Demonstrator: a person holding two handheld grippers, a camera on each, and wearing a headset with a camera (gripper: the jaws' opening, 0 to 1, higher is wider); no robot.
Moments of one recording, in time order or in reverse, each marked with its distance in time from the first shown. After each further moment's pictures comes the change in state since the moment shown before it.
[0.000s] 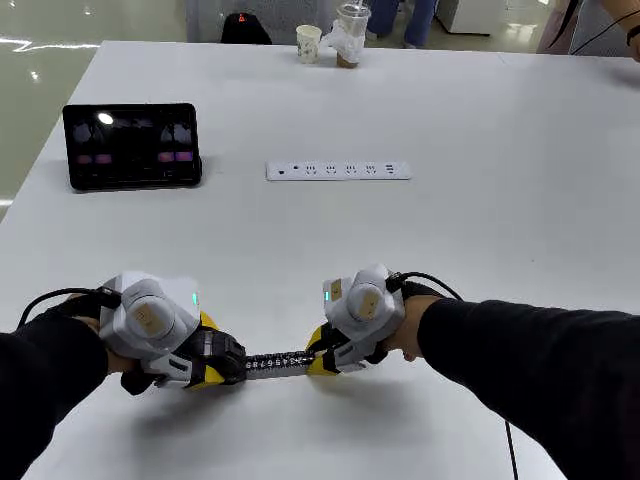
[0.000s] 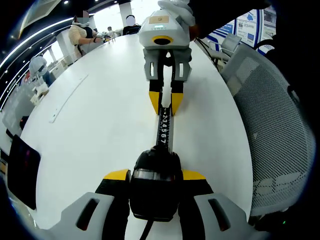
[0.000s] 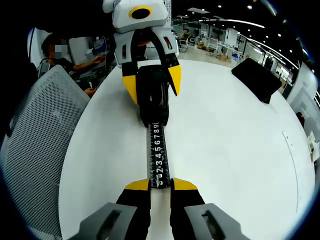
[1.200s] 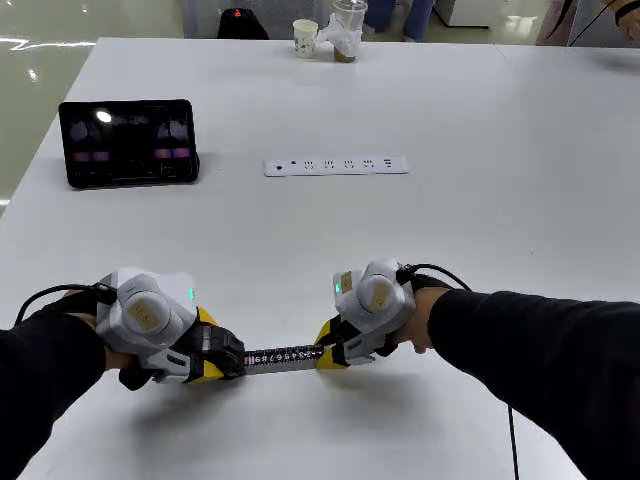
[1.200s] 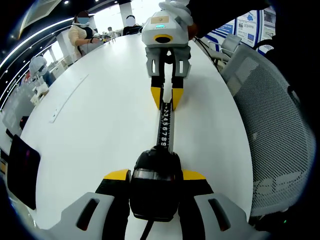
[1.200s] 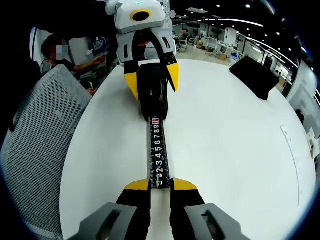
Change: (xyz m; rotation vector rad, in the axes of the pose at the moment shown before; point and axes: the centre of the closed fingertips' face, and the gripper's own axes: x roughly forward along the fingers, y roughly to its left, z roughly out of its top) left arm 0.000 0.000 0.000 -0.001 -0.003 0.000; right arm -0.008 0.002 -0.012 0.010 -0.003 0.006
